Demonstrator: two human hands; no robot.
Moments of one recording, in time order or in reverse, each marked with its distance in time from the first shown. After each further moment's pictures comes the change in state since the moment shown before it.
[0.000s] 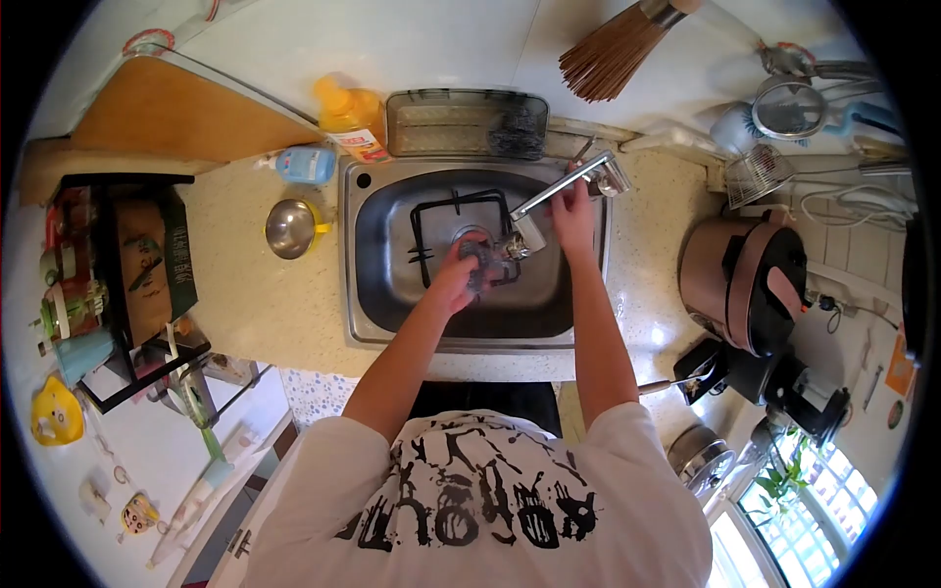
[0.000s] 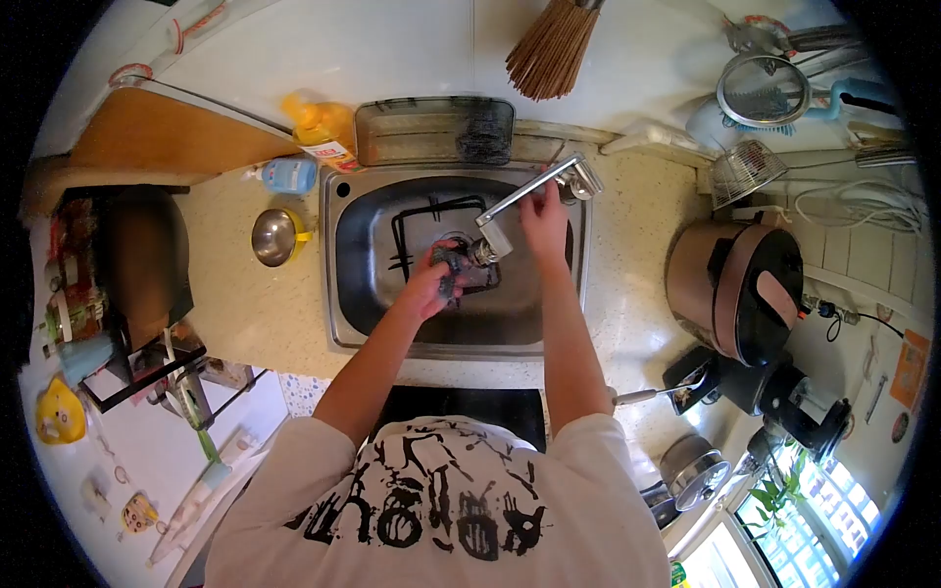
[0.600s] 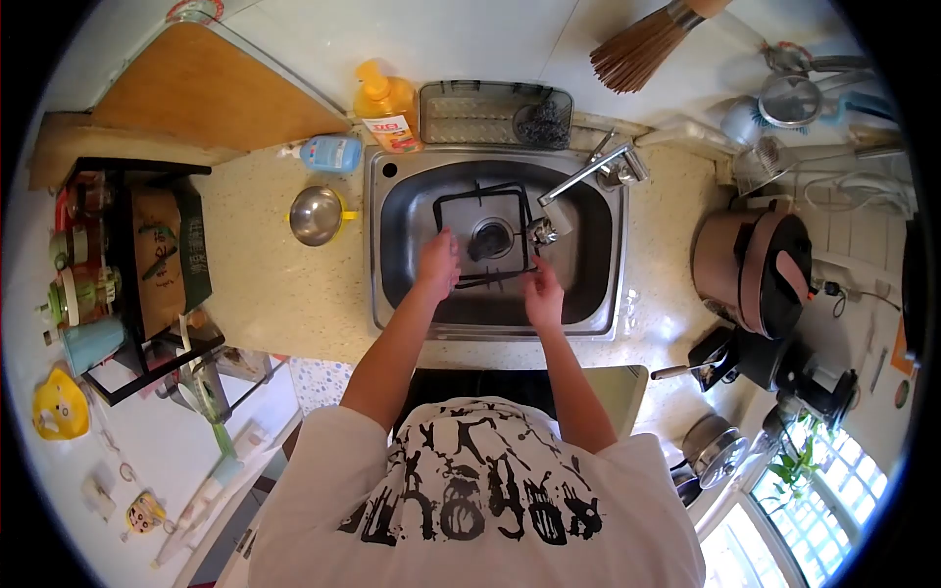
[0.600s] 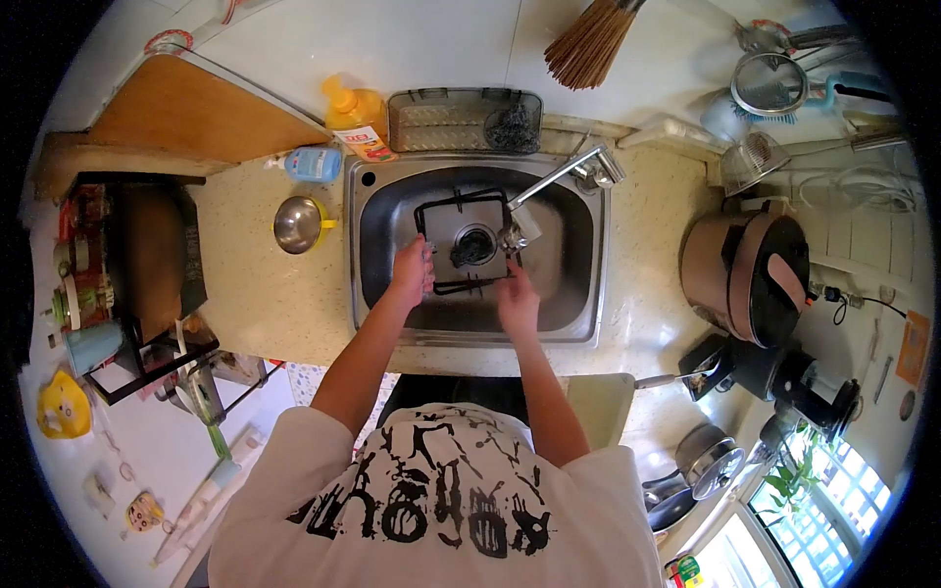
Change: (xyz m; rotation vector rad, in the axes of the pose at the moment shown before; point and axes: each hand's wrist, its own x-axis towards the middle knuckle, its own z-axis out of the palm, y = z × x) left_hand -0.031 0.054 -0.041 0.268 0.420 -0.064; right_hand -0.185 0.068 0.059 -0.077 -0.034 0.125
